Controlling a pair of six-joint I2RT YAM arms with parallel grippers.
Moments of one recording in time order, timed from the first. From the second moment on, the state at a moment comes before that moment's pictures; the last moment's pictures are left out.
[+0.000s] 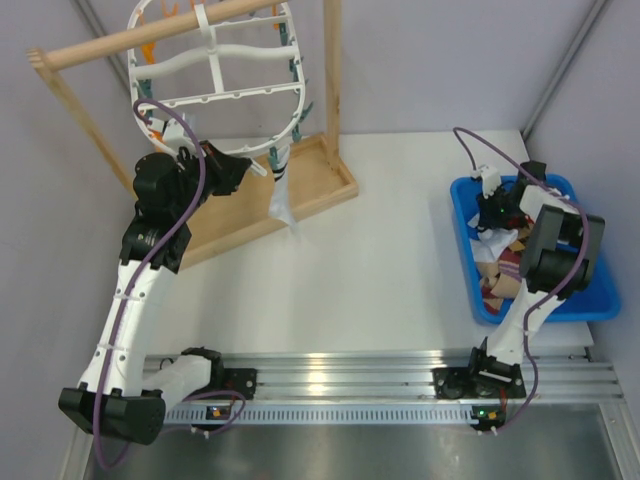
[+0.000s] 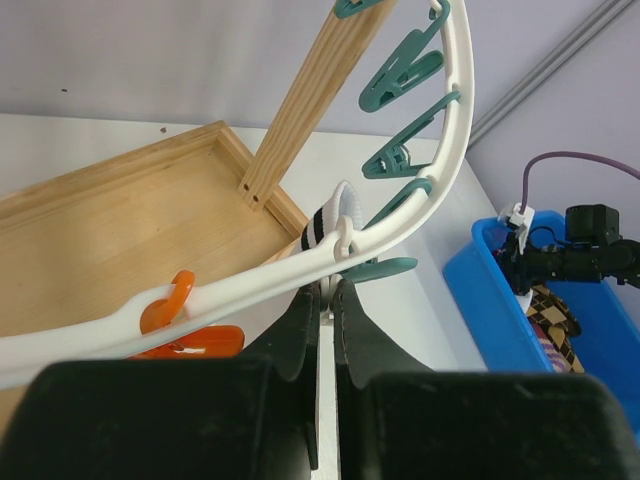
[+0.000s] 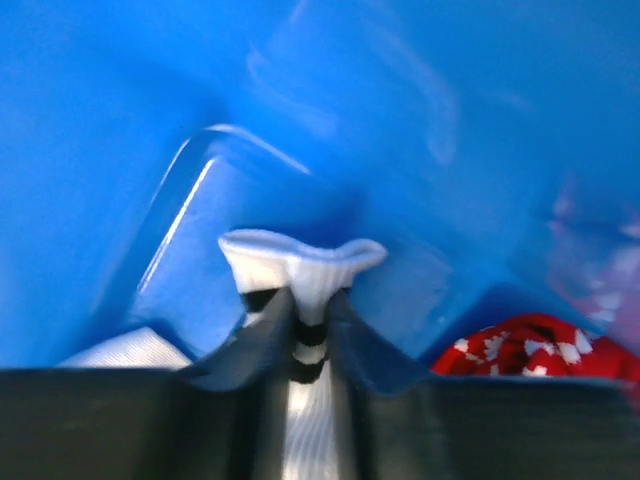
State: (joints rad) left arm -0.16 1.06 1.24 -0.27 0.28 -0.46; right arm -0.30 1.95 1.33 -0.52 -0.43 -0.82
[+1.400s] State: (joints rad) left arm -0.16 1.06 1.24 -0.23 0.35 -0.49; right arm 0.49 1.60 1.59 -0.09 -0.98 0.07
